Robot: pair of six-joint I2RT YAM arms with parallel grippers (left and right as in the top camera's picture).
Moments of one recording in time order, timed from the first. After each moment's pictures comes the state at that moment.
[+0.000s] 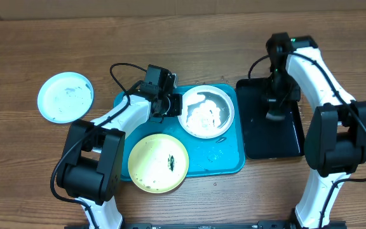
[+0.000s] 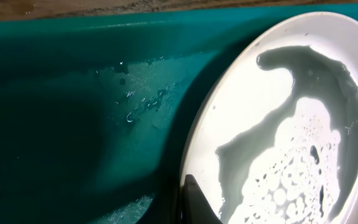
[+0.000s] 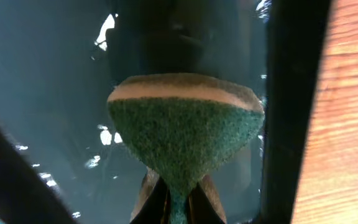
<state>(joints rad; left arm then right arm) -0.31 1.93 1.13 -0.34 0.30 -0.32 0.11 2.10 1.67 -1.29 0.10 0.24</state>
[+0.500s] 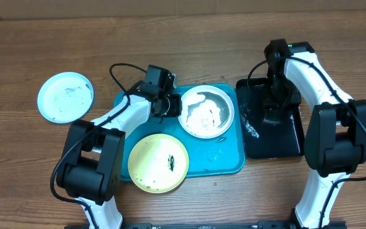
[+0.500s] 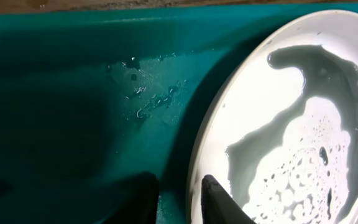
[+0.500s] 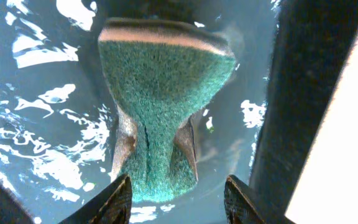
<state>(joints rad) -0.31 1.93 1.13 -0.35 0.28 -0.33 0.11 2.10 1.64 -1.29 0.15 0.16</state>
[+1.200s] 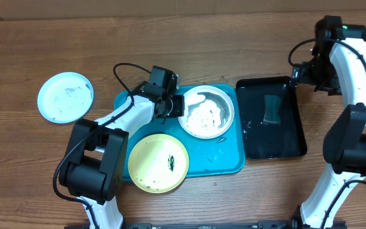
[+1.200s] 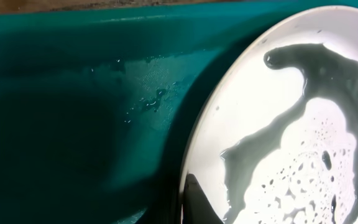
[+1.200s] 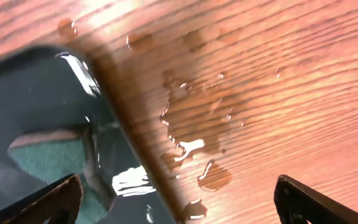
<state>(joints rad) -0.34 1.94 1.14 -0.34 0.25 -0.34 -0.12 2.10 1.87 -1.33 0.15 0.17</state>
